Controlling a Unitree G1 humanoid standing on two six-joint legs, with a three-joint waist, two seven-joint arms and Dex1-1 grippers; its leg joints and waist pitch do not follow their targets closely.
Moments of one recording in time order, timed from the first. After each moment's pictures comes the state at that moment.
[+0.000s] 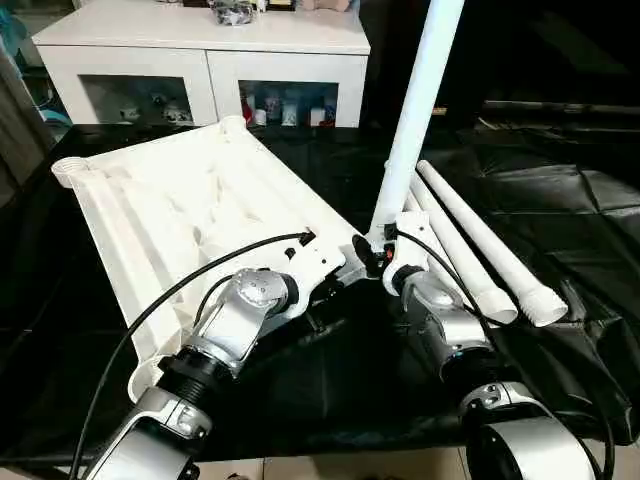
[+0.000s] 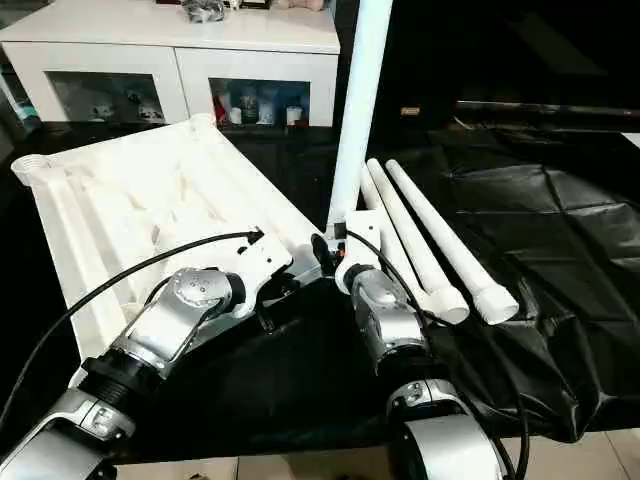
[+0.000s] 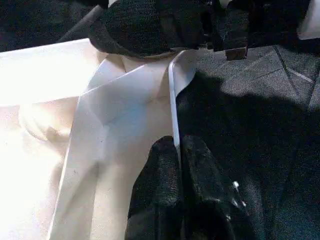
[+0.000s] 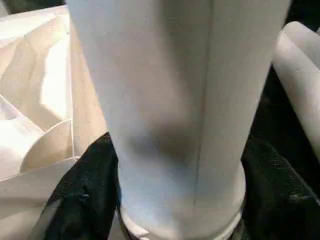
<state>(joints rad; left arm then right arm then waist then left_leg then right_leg) -0.55 0.16 -0.35 0.43 0.17 0.36 -0.68 -0.63 0.01 -0.04 0.91 0.13 -0.04 0.23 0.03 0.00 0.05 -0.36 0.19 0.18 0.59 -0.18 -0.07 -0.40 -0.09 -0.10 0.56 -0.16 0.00</state>
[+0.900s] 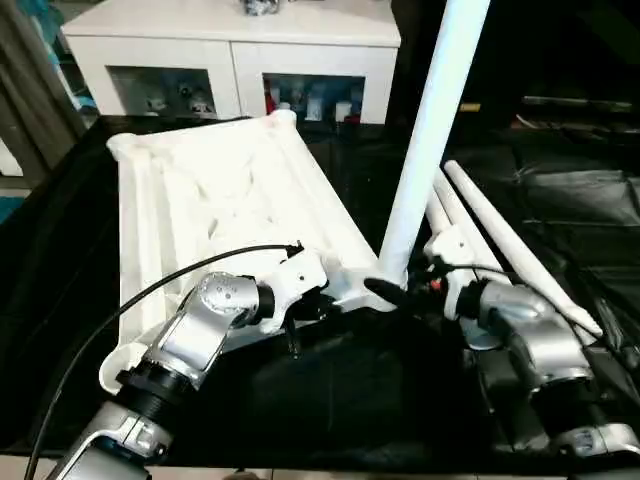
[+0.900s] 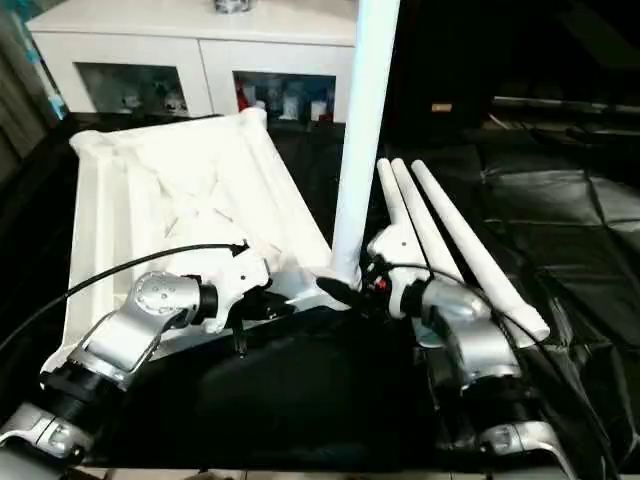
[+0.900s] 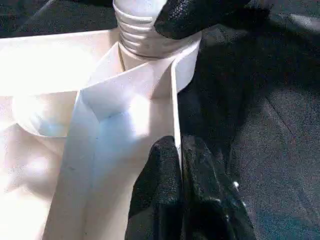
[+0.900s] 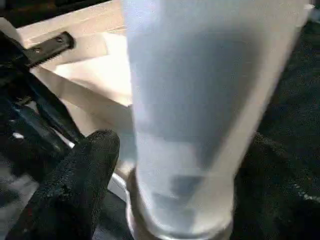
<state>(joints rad) -0.48 0.31 -0.36 0.32 0.07 0.25 -0.96 -0.41 -0.34 0.10 0.46 0.19 0.09 0.92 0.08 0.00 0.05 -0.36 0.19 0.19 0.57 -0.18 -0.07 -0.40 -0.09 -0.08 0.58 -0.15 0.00</state>
